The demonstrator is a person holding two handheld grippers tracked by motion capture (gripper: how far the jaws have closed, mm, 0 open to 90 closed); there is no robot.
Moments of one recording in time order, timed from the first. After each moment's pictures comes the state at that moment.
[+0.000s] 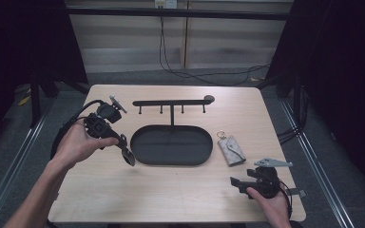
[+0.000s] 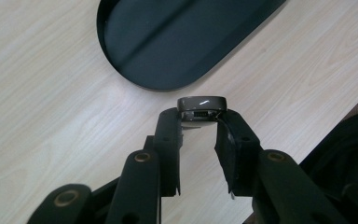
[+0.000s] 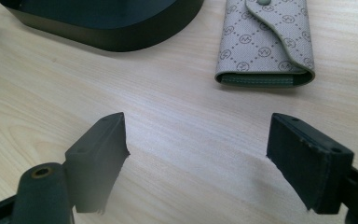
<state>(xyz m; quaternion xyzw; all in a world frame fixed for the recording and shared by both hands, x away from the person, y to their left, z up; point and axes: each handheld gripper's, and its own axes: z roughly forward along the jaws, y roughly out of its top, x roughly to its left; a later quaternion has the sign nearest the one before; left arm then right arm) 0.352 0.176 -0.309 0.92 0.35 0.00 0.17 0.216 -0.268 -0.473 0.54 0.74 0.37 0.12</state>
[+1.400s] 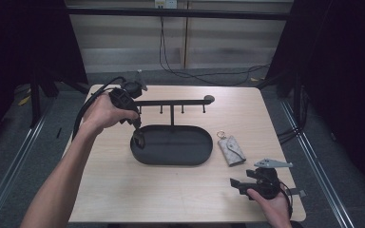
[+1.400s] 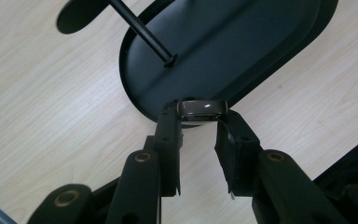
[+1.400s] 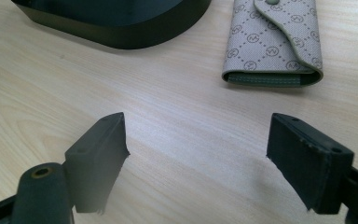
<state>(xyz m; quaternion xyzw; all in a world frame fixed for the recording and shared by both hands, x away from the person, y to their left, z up) 0.424 0.123 -0.302 0.92 0.39 -0.02 0.09 0.214 -0.268 -0.472 0.54 0.75 0.38 0.12</state>
